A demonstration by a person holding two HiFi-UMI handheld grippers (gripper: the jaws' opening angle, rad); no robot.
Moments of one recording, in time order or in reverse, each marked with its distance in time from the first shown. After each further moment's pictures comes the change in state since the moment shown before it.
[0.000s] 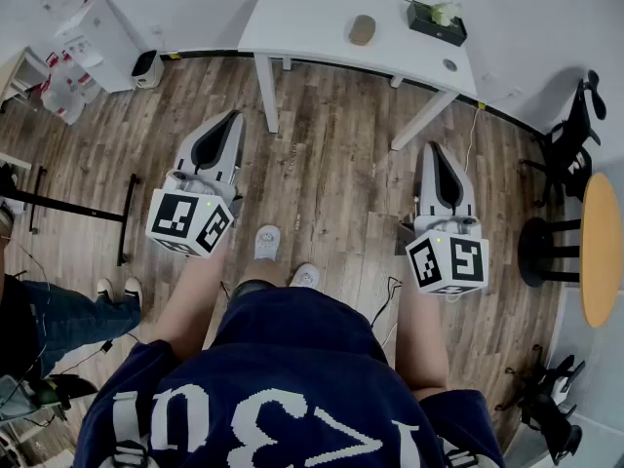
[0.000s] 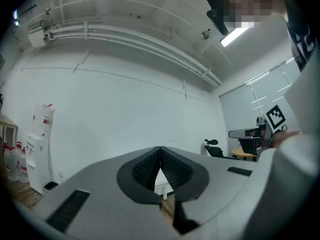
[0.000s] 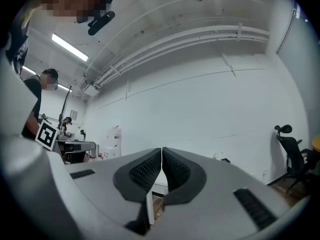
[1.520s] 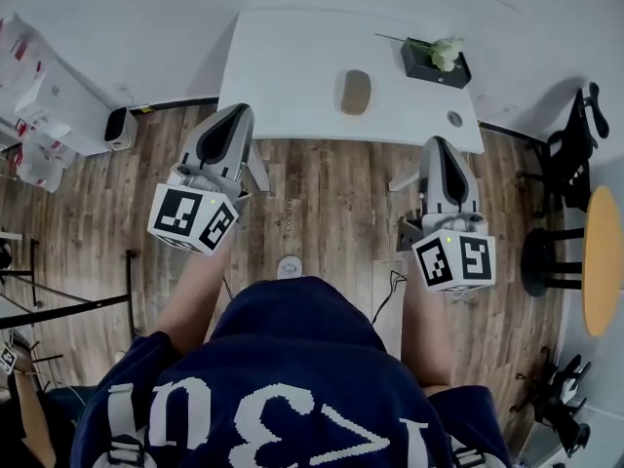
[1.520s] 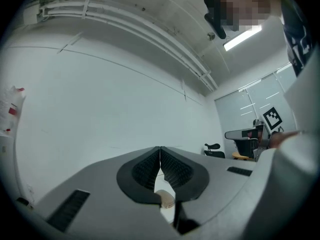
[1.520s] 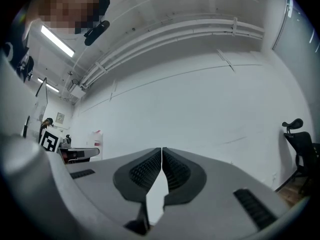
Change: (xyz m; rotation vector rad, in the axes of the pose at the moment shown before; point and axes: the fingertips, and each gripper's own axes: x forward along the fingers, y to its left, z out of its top) left arm 0.286 0.149 0.001 -0.010 -0.059 -0.159; right arm 0.283 -0.076 0.012 0.032 -0.084 -0.072
